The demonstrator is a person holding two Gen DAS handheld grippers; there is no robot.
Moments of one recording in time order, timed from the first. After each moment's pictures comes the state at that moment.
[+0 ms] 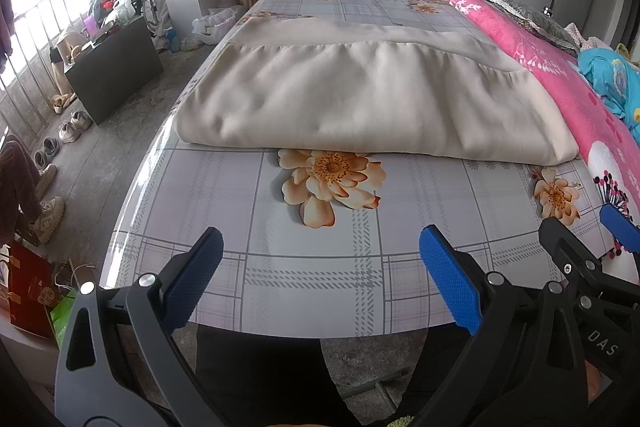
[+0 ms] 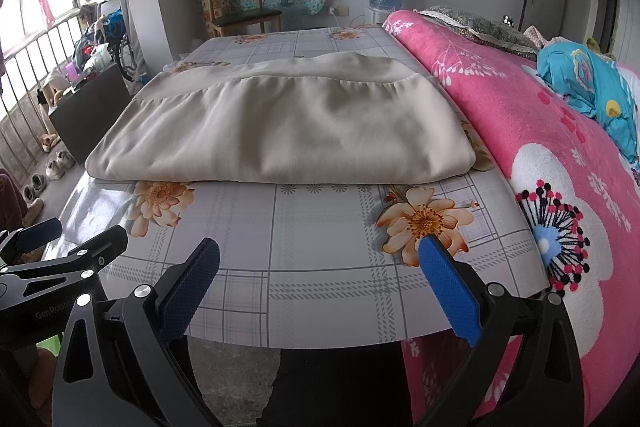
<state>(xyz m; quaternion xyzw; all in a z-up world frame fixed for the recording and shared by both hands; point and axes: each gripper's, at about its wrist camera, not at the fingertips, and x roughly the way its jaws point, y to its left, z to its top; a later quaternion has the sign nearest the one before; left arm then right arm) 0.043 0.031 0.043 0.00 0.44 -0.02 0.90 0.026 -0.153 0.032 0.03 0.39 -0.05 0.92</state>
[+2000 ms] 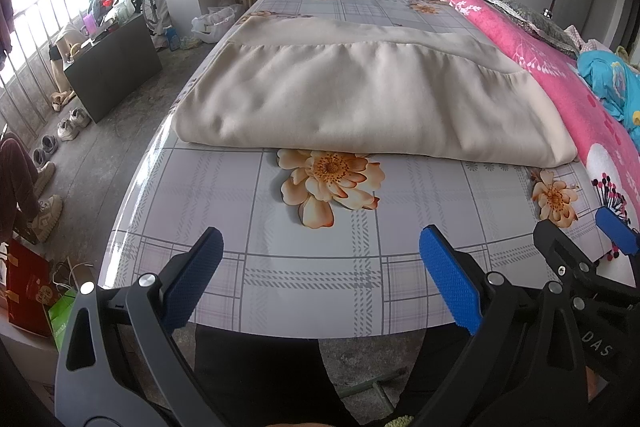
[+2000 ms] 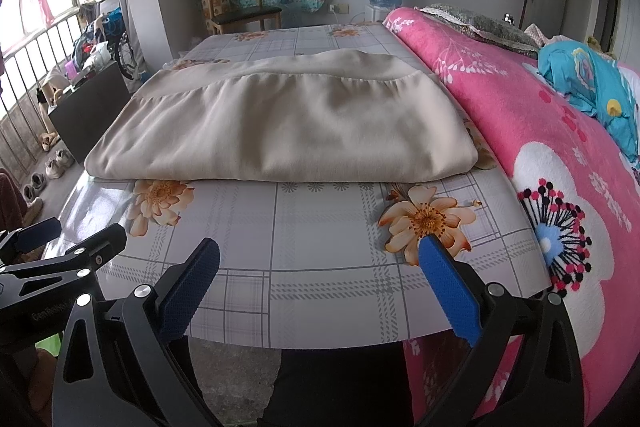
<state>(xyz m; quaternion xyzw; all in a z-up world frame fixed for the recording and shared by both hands) 0.043 0.030 0.043 0.00 0.44 -0.03 0.90 0.028 -0.153 0.032 0.03 0.39 -0.05 0.92</state>
